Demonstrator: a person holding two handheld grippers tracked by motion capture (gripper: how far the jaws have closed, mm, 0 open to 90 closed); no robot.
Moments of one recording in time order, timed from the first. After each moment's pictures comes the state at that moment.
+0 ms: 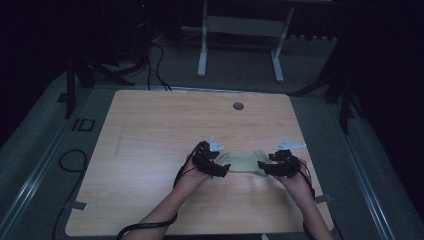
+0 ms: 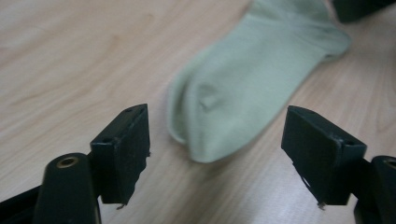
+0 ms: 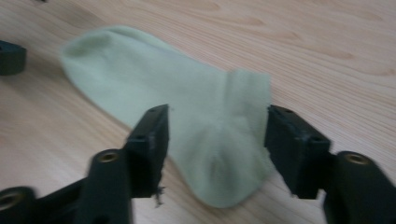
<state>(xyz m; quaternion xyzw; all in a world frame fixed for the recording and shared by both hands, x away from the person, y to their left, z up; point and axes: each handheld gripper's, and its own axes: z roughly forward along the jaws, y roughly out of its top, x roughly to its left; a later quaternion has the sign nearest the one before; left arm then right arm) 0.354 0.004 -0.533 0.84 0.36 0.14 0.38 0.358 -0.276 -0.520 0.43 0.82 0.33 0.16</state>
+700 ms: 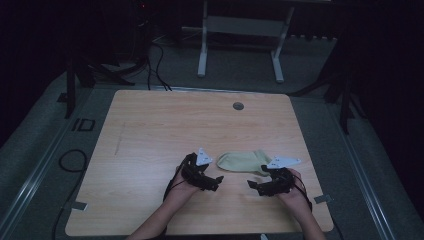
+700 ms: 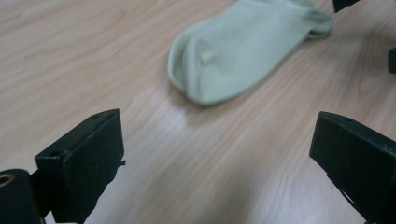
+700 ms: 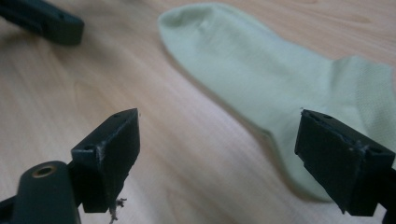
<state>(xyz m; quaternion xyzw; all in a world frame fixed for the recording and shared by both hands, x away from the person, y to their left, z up) 0.318 0.036 -0.551 0.83 0.35 0.14 0.40 0.318 -0.264 -0.543 0.33 0.85 0.39 0.12</state>
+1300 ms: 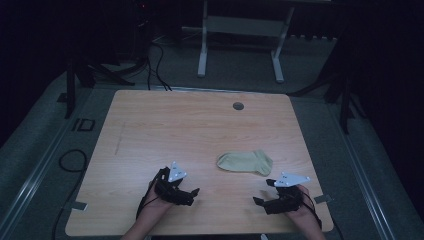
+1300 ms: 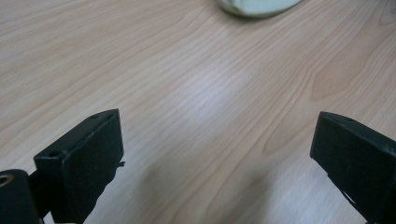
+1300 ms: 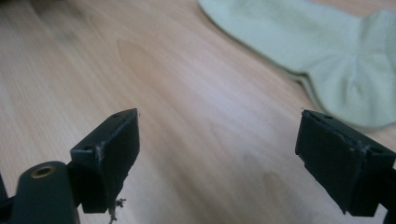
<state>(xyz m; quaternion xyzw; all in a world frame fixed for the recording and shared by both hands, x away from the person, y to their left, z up) 0.270 0.102 -0.563 0.82 0.39 0.16 0.39 0.272 -0.281 -0.551 0.31 0.85 0.40 0.11</state>
